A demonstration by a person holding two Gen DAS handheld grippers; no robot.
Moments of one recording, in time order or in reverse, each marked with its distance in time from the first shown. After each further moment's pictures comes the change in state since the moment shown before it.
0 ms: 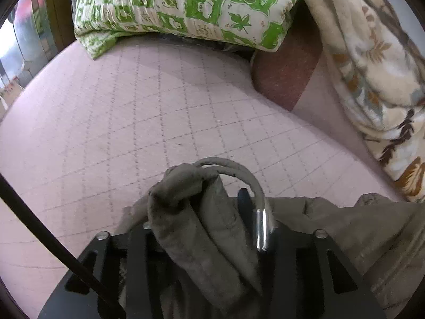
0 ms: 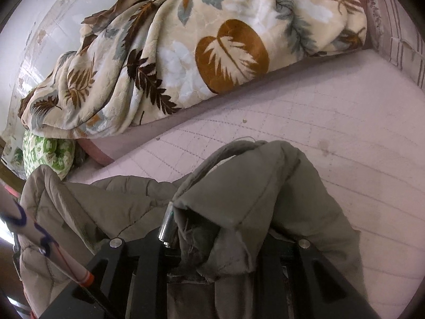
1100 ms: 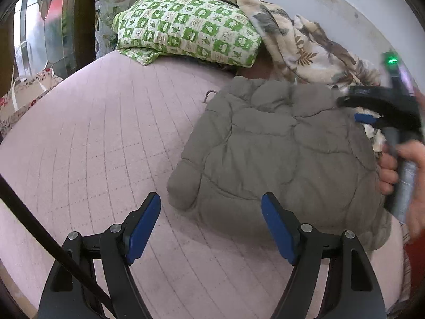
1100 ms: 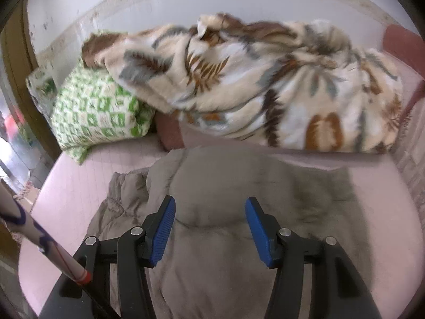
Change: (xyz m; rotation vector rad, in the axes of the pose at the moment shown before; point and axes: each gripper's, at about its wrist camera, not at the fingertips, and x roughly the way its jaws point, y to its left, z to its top) left arm -0.178 0.128 -0.178 0.094 -0.173 -0.131; right arm -0.057 0.227 -0.044 -0.405 -0.051 -0.137
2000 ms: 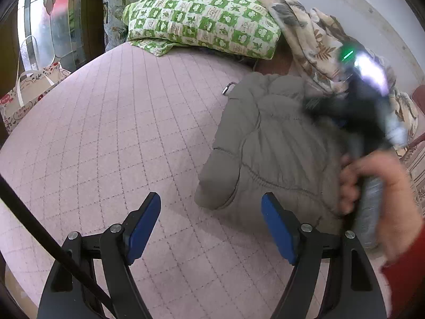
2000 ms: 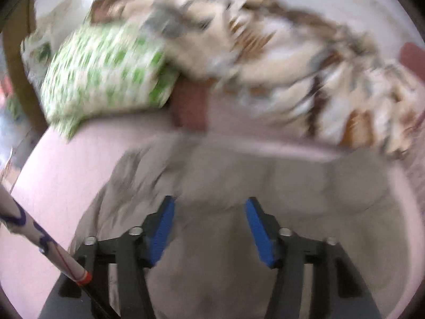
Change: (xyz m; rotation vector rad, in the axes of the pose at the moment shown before) left arm 0.016 0.022 0.008 -0.019 0.041 0.064; right arm 0.081 0.099 -0.036 -0.116 0.086 -0.060
